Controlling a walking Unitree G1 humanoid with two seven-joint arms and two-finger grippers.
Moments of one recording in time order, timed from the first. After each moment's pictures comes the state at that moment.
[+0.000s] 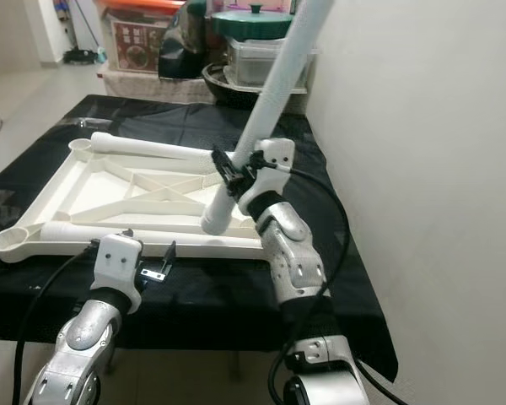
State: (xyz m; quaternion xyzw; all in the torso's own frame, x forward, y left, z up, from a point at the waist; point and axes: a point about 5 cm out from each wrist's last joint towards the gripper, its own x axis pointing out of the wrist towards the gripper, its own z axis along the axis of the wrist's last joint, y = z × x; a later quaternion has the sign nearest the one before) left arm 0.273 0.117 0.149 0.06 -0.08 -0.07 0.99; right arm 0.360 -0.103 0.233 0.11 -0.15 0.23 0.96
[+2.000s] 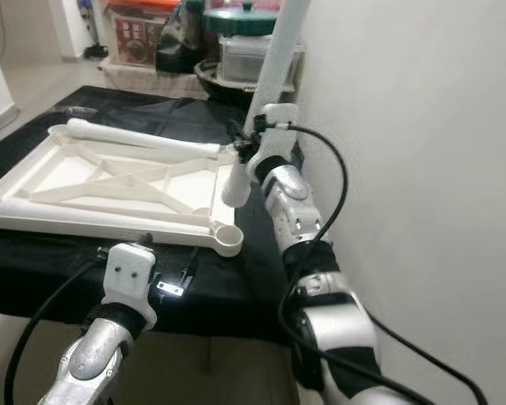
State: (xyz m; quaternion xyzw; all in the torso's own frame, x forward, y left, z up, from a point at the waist) left arm 0.228 0.087 0.172 0.04 -0.08 -0.12 0.99; right arm 0.409 -0.117 0.271 0.07 -0.14 0.18 0.97
